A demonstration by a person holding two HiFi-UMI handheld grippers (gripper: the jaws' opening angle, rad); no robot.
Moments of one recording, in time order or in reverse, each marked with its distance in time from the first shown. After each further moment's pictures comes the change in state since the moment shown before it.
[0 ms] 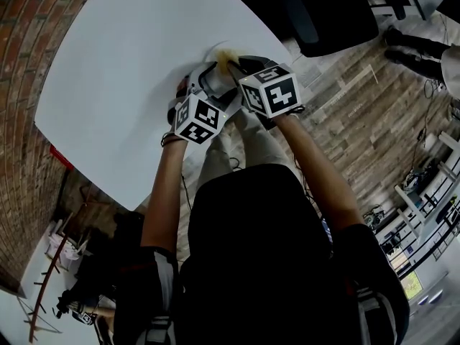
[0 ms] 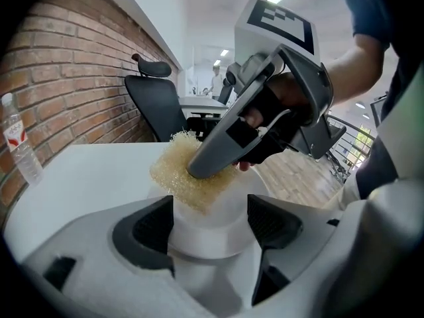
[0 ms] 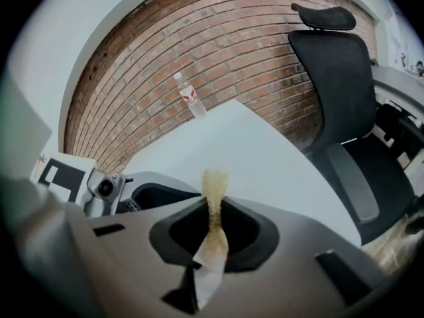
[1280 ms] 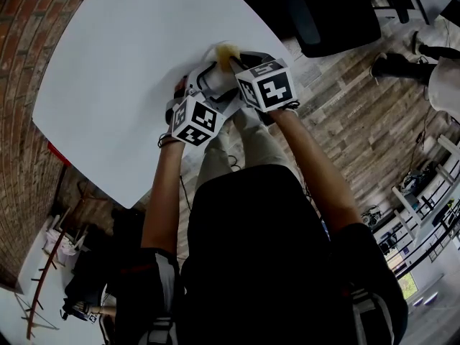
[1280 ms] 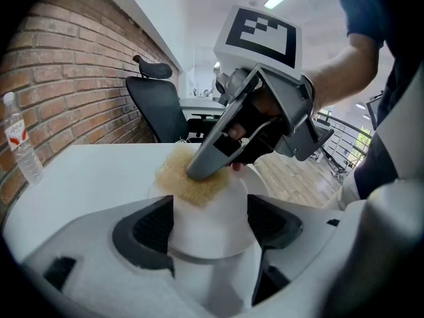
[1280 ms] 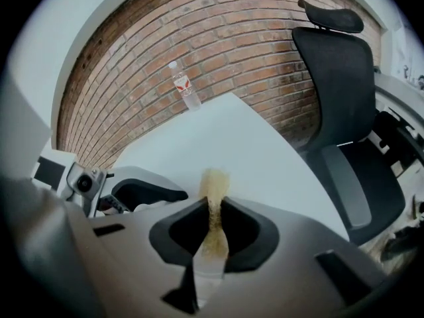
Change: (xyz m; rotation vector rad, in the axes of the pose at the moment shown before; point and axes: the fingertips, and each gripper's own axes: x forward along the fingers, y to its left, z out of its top) left arm -0.002 0.001 -0.001 0.000 -0.016 0.004; right arm 0.013 -0.016 -0.002 -0.037 0.060 -0.055
